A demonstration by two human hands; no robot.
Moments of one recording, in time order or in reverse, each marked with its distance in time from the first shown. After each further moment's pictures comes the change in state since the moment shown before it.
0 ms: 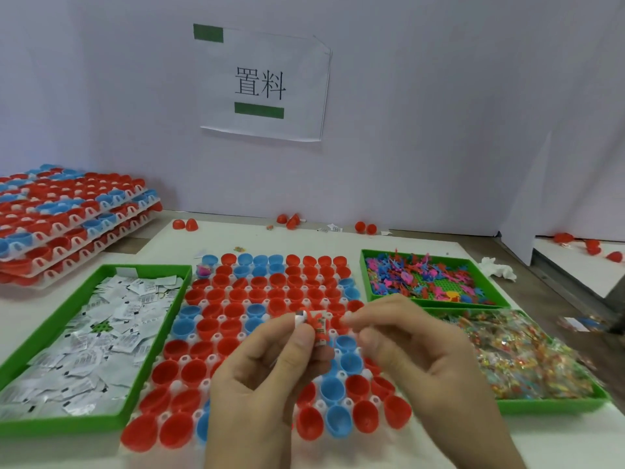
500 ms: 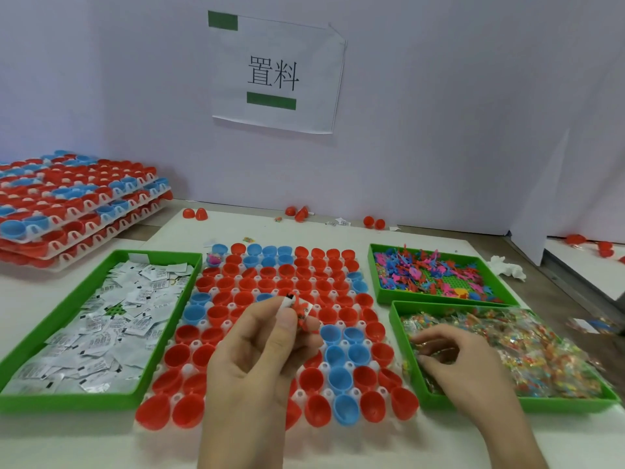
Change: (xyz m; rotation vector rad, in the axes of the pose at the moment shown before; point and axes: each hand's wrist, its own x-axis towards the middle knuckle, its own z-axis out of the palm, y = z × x) left_hand -0.001 0.006 -0.005 -0.099 0.145 0.053; right_hand -0.002 0.079 -0.046 -0.627 0.146 0.561
